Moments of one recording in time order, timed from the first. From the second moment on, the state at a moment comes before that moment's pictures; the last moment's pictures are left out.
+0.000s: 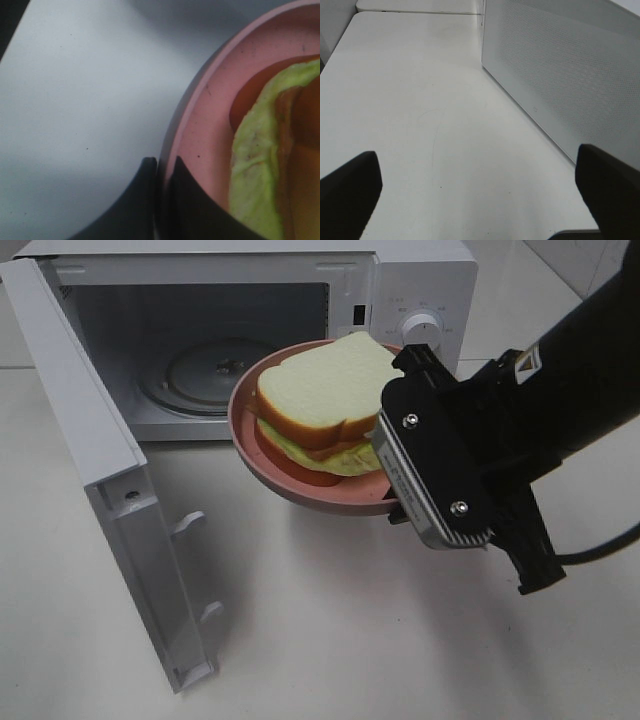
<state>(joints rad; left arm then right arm) 0.00 0.00 -0.52 -0.06 1.08 0.01 0.60 1.39 -0.85 0.28 0.56 -1.62</state>
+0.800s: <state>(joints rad) 0.00 0.00 -0.52 -0.06 1.08 0.01 0.60 1.07 -0.64 0.24 0.58 -1.52</state>
